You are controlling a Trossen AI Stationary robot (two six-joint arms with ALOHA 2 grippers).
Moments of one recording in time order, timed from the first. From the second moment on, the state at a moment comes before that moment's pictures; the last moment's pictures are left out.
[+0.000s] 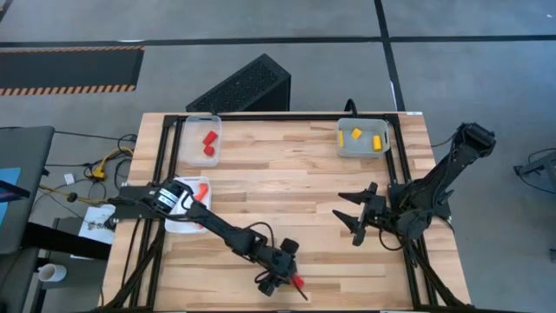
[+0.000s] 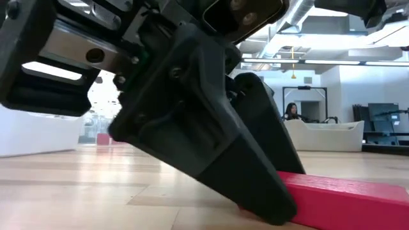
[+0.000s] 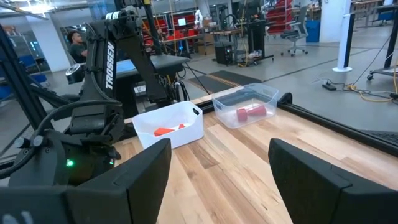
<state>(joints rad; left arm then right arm) -0.46 2.22 1.35 0.08 0.07 0.05 0.81 1.07 0.52 0.45 1.21 0.31</state>
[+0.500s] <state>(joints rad) -0.41 2.10 1.34 -0.13 0.01 0.12 0.81 1.07 0.52 0.45 1.20 0.31</state>
